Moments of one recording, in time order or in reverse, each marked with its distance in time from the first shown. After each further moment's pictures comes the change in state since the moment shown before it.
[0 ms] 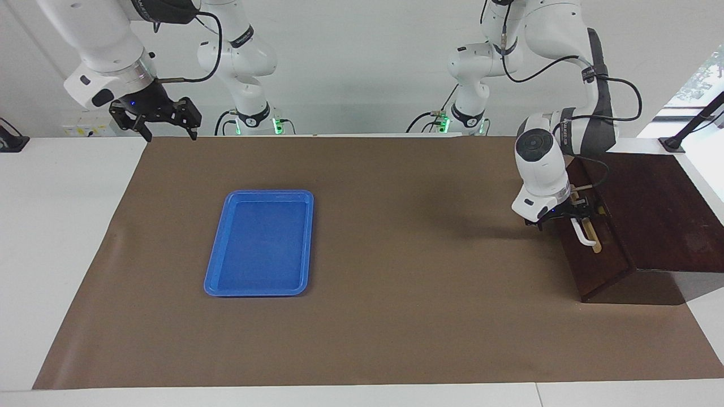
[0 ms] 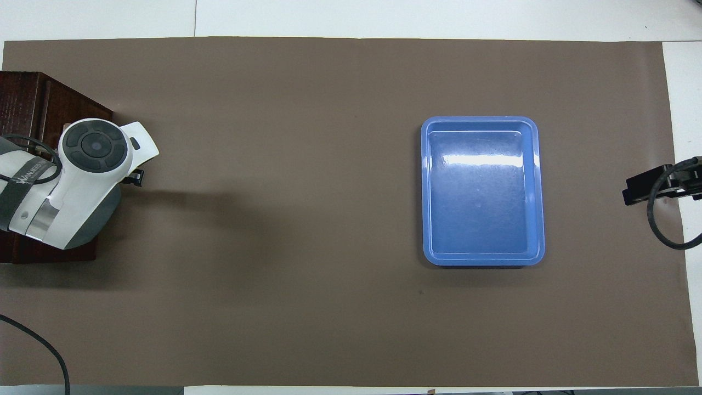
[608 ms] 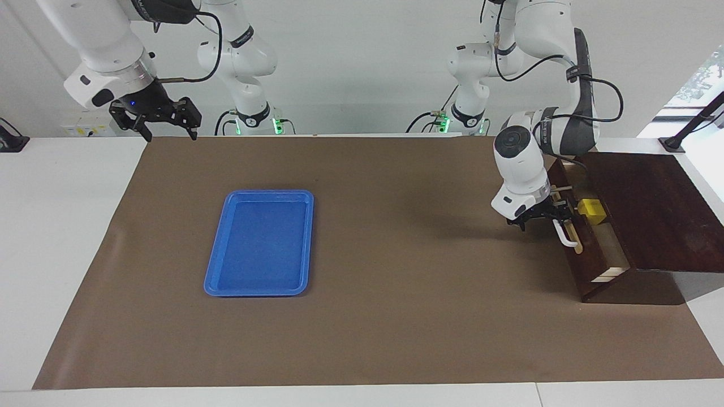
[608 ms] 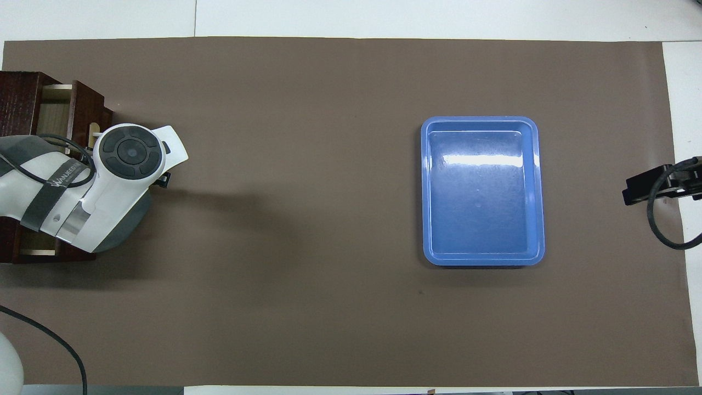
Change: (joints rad) left arm -0.084 -0.003 0.001 0.000 -0.023 -0.010 -0.001; right arm 0.000 0.000 0.000 0.000 0.000 0.000 0.000
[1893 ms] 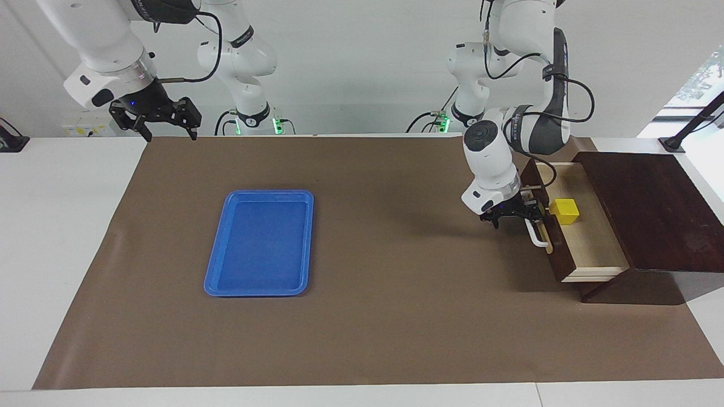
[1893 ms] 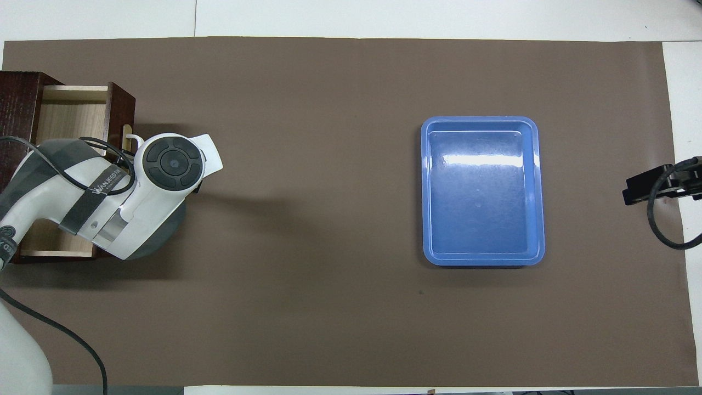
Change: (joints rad) left arm -0.098 -0.001 0.002 0.000 -0.035 -0.016 0.000; right arm 0.000 0.000 0.000 0.000 0.000 0.000 0.000
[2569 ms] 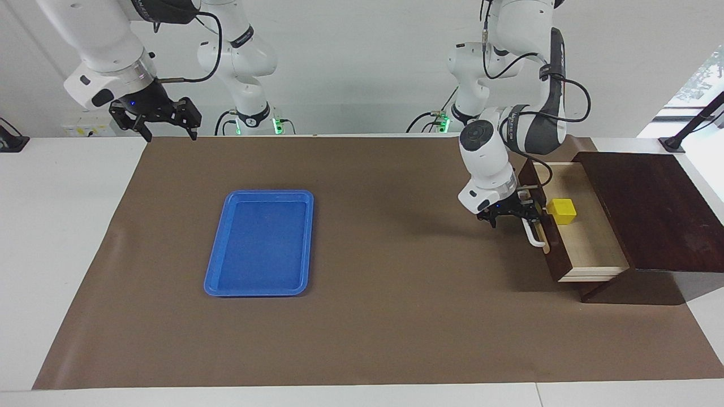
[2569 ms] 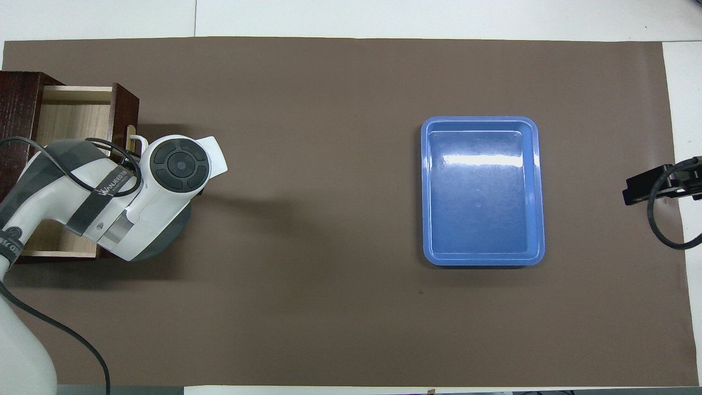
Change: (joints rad) left arm -0.015 0.000 0.000 0.000 -0.002 -0.010 0.001; right arm 0.000 0.000 0.000 0.000 0.000 0.000 0.000
